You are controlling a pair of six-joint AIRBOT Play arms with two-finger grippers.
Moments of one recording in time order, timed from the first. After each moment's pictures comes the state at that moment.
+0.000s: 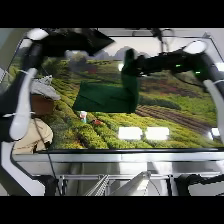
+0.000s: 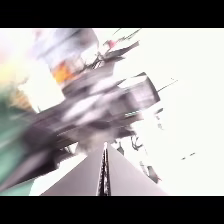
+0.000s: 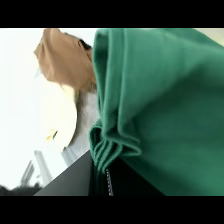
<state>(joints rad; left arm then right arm) -0.11 -1.87 2.06 -0.01 -1.49 -1.20 0.23 -1.70 1.64 -0.43 1.18 1.11</state>
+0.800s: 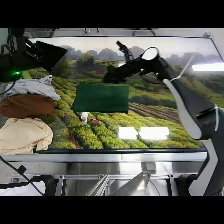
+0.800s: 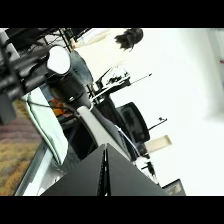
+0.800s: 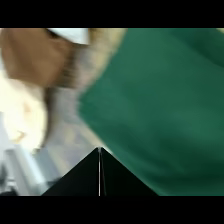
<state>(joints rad) 0.16 -1.49 1.34 -0.10 -1.62 -0.99 0.31 -2.00 1.96 -0.66 1.25 1.36</state>
